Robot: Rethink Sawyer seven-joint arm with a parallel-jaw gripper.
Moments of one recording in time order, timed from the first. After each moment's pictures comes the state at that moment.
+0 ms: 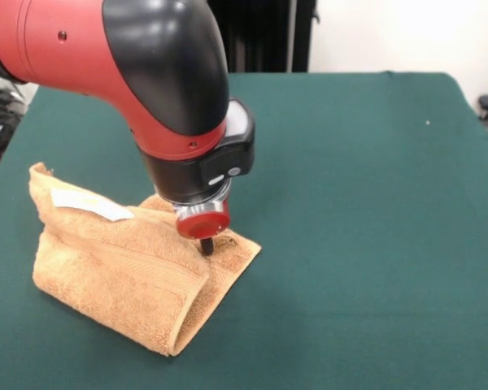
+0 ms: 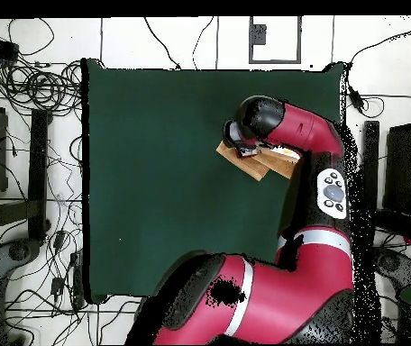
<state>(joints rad) -0.27 -0.17 -0.04 0.93 0.02 1.04 2.81</state>
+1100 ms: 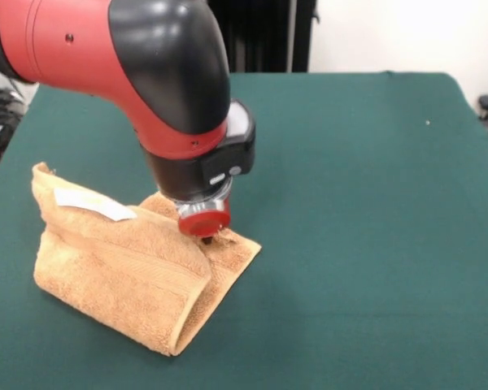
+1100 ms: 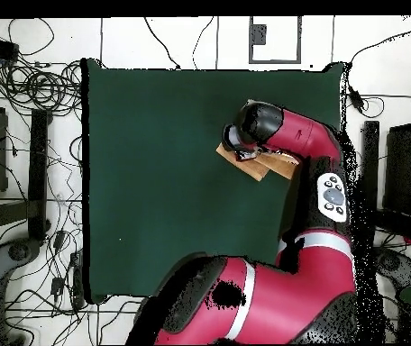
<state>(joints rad) -0.27 -0.19 -0.04 1.00 0.02 0.98 2.81</state>
